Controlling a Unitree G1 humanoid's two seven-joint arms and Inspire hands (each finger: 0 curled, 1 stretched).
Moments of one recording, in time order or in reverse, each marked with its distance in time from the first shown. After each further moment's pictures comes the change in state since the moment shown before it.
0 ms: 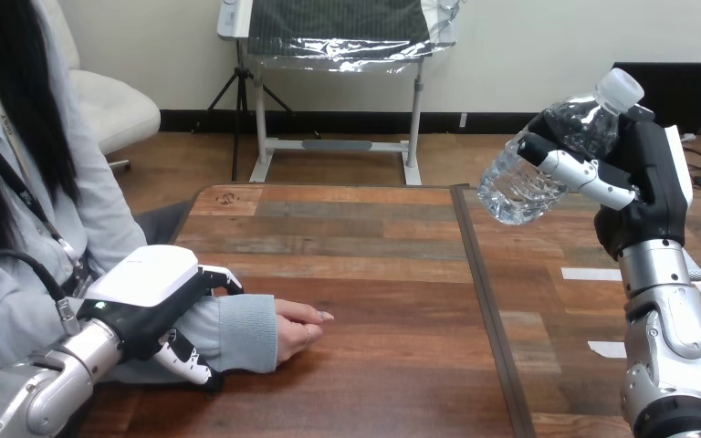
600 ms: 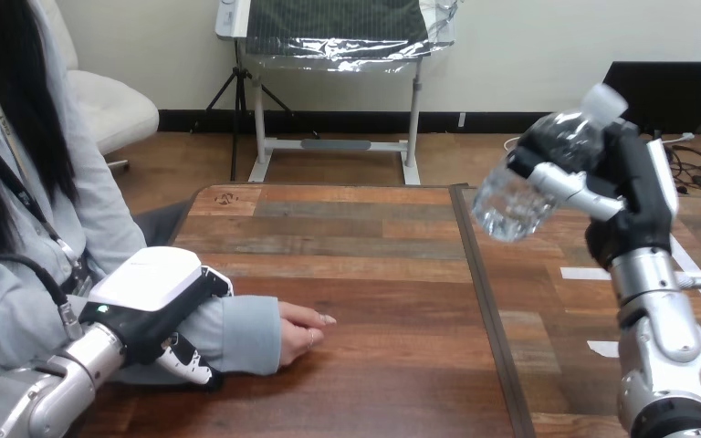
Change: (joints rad) left arm 0.045 0.010 0.001 -0.089 -0.003 0.020 -0.002; right arm -0.015 -0.003 0.010 0.079 -0.055 0.019 -0.033
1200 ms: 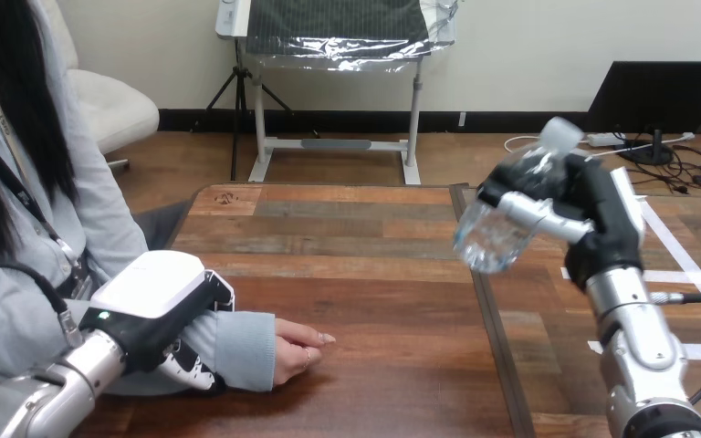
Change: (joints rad) left arm 0.053 0.011 0.013 -0.081 -0.005 0.008 -0.003; right arm -0.006 0.011 0.059 0.084 -0.105 0.045 -0.101
